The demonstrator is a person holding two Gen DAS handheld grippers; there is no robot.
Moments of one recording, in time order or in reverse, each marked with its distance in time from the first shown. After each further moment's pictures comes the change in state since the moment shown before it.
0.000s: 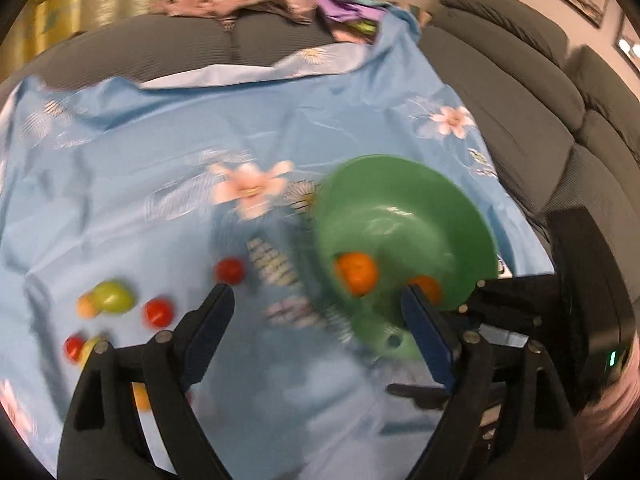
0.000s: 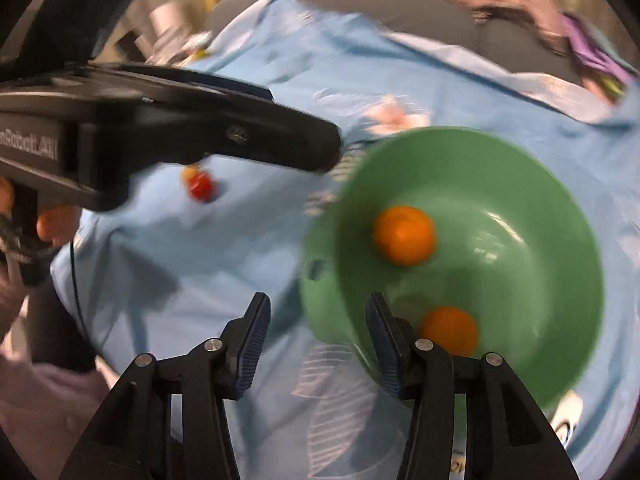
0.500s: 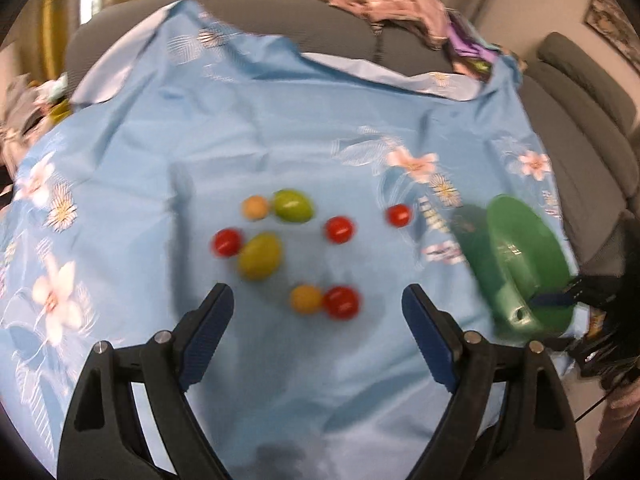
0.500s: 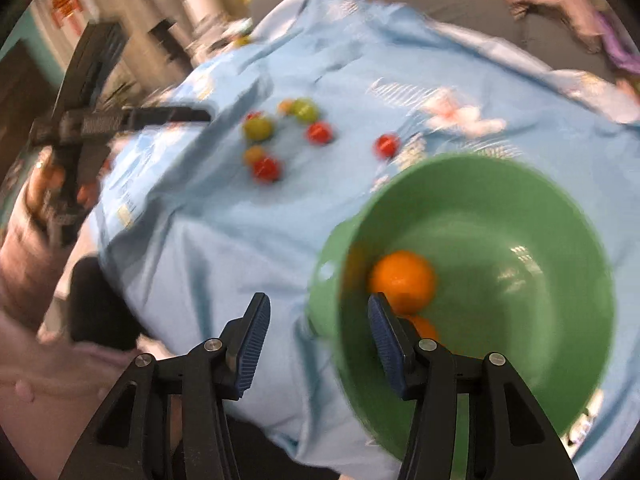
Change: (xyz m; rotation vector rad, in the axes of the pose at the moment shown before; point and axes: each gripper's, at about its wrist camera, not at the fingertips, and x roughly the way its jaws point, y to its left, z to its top) left arm -0.070 0.099 -0.077 -0.245 -0.033 0.224; right arm -0.026 0.021 -0.006 0.009 0.011 0.077
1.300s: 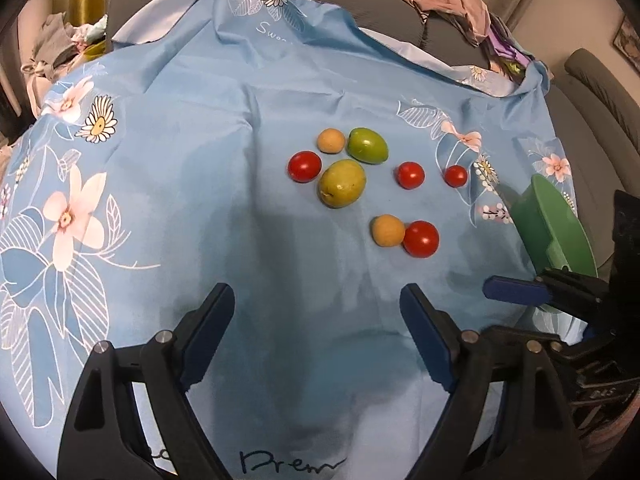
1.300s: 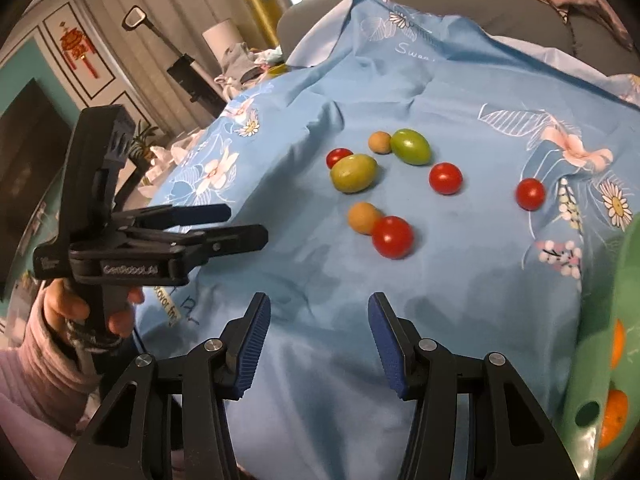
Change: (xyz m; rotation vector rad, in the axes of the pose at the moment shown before) left arm 0.007 0.061 -0.050 -0.109 0.046 -0.009; right arm 0.086 0.087 0.048 0.074 -0.105 0.171
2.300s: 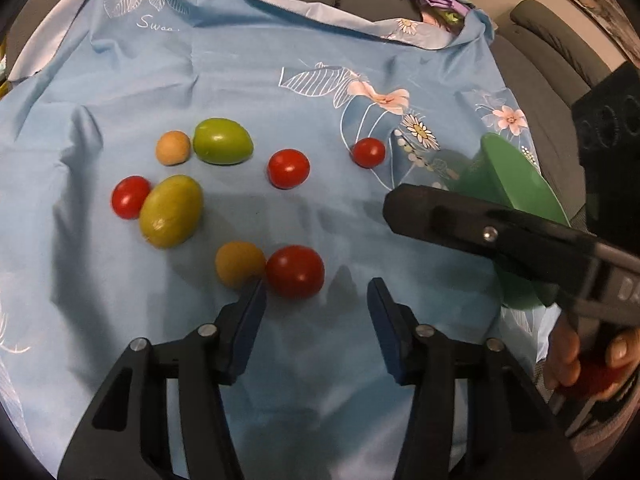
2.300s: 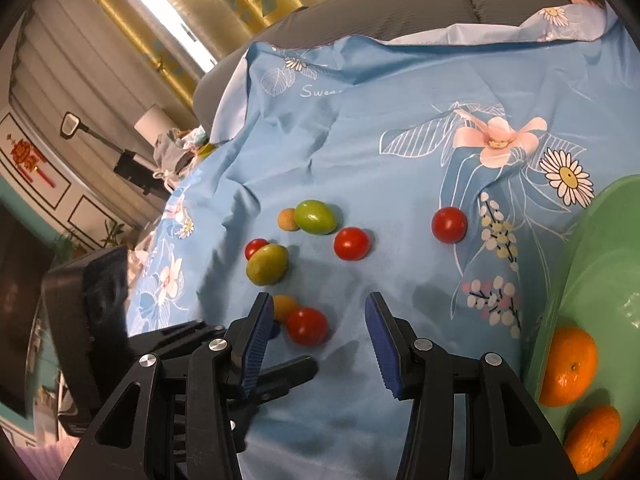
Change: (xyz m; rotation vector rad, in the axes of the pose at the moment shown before) left arm 0.066 -0.075 0.027 0.170 0.098 -0.166; right arm -0.016 -0.070 0.029 0.324 -0.164 -0.041
